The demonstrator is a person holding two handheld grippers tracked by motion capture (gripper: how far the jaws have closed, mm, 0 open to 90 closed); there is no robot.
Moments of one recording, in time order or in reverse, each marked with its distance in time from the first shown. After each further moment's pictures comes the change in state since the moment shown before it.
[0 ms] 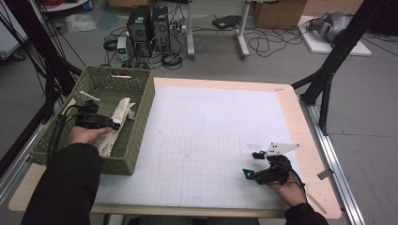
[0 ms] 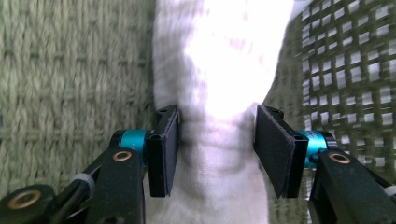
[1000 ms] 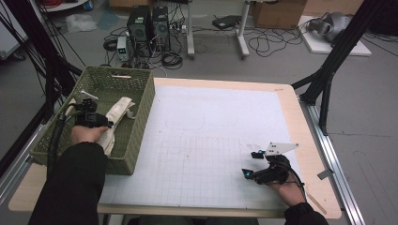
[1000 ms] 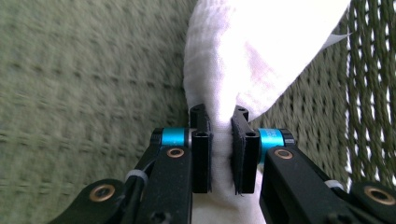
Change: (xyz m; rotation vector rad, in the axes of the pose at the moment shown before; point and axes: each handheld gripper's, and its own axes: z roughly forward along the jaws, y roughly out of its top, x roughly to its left) left arm -0.002 0.002 0.003 -0.089 0.181 -0.019; right arm 0.001 0.002 0.001 -0.008 0.012 -0.012
